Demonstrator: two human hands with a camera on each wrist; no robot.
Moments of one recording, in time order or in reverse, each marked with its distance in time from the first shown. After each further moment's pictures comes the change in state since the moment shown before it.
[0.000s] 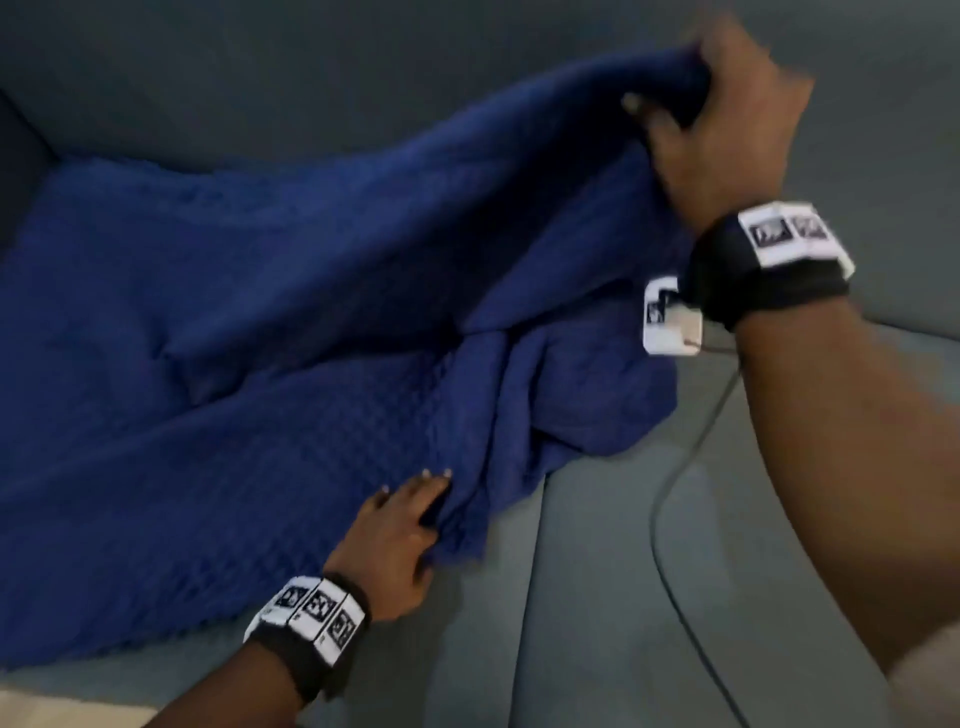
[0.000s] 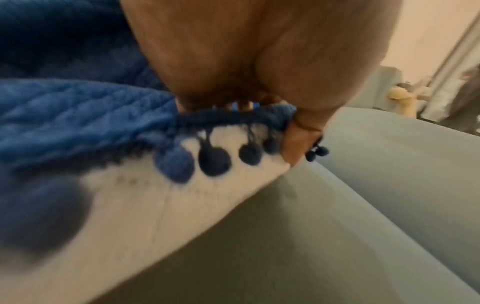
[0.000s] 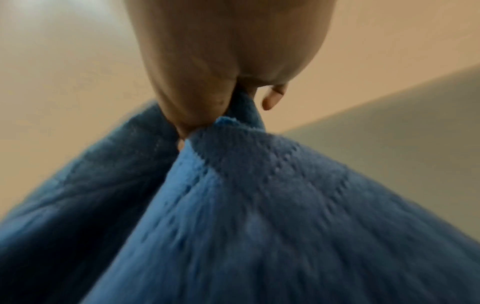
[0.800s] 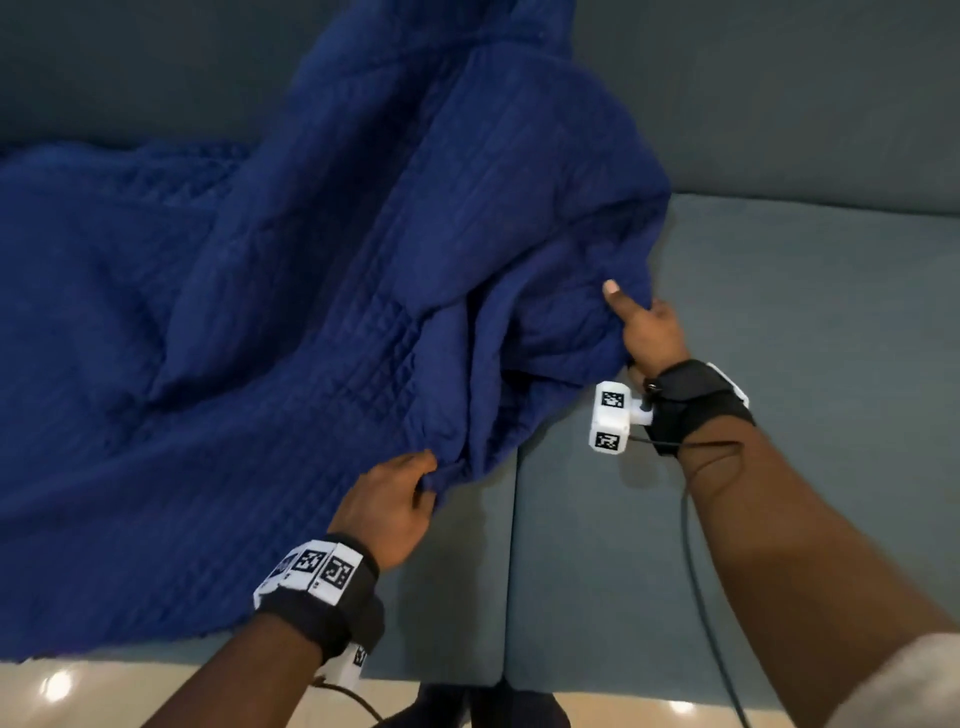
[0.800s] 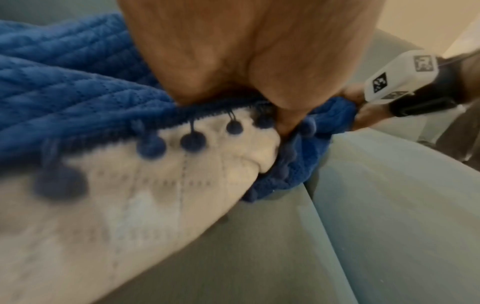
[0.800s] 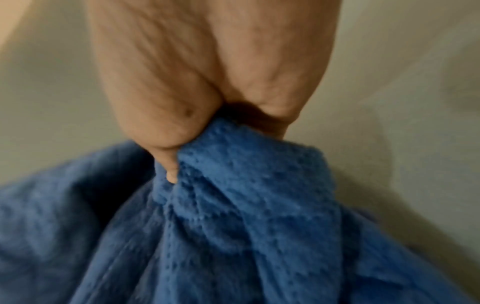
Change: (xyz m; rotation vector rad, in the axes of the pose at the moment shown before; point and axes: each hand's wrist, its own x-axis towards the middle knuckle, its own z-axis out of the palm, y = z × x) left_hand 0.004 0.054 0.008 -0.284 0.031 -0.289; right_hand -0.248 0.120 0.095 1.085 -0.315 1.011
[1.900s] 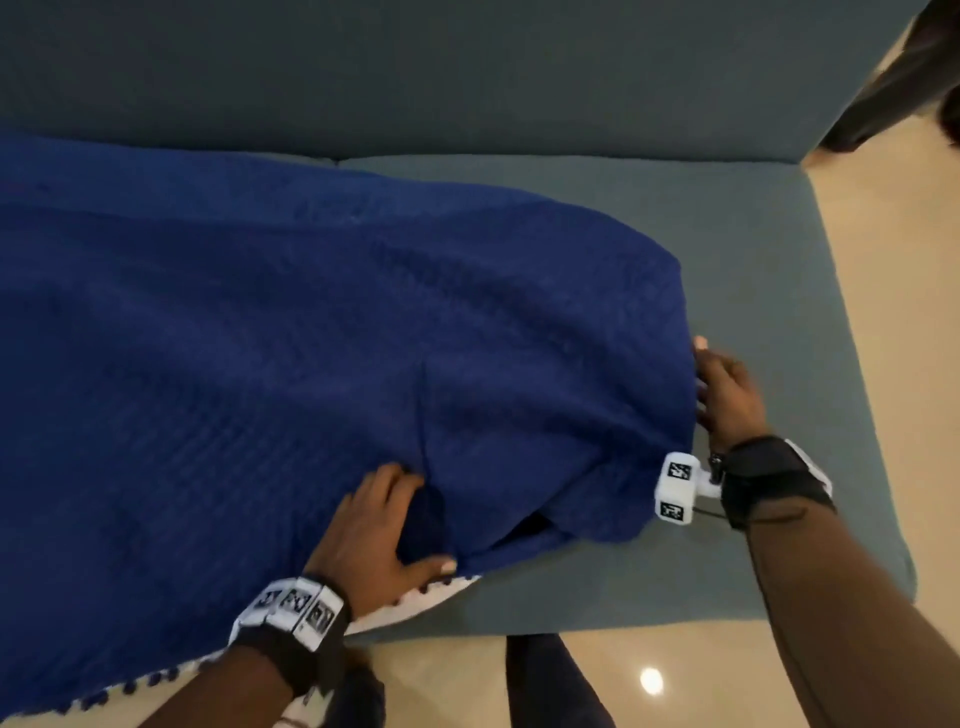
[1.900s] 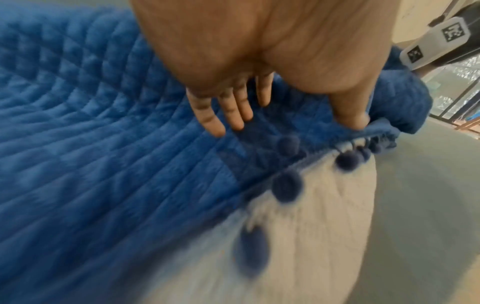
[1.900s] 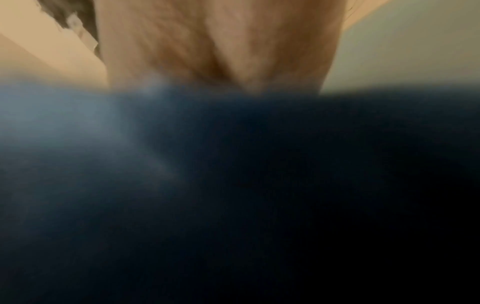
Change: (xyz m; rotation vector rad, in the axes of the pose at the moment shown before) left_hand -0.044 0.165 0.162 0.127 -0.035 0.258; right_hand -0.083 0.076 -0.352 0.028 0.351 0.140
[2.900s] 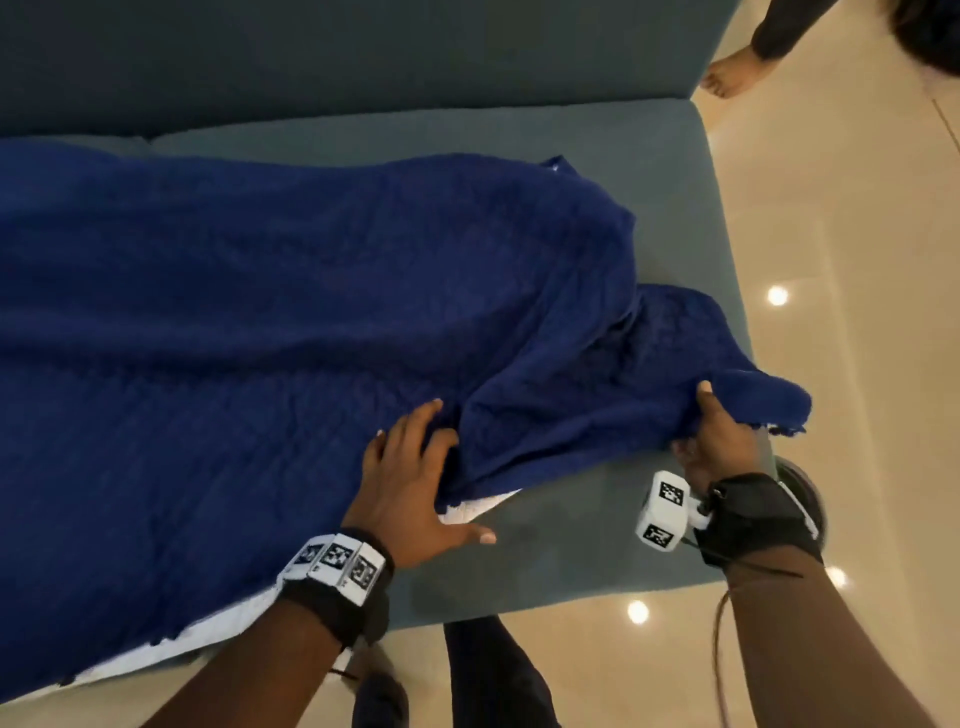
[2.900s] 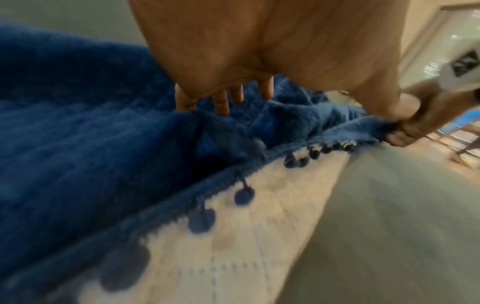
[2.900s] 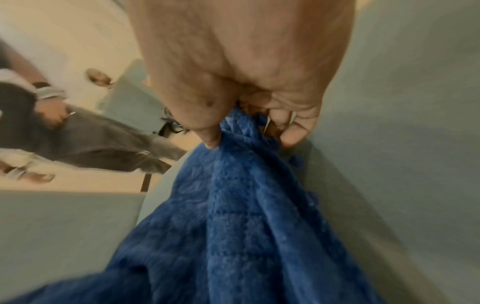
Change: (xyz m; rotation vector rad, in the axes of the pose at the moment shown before) left_hand 0.118 0.181 0.075 0.154 -0.034 0.058; right_hand 0.049 0.050 -0.175 0.301 0.197 0.185
